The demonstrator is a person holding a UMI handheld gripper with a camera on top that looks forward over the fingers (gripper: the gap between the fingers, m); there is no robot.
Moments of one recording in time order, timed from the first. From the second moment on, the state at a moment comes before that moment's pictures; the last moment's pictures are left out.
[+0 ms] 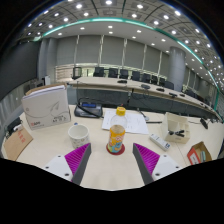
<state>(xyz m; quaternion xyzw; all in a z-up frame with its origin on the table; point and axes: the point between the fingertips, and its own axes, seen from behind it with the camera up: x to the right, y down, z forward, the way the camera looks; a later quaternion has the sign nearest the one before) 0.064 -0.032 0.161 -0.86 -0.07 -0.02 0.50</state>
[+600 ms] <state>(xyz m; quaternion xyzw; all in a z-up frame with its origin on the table) -0.003 -0.243 0.243 -0.87 -0.04 -0.01 0.49</state>
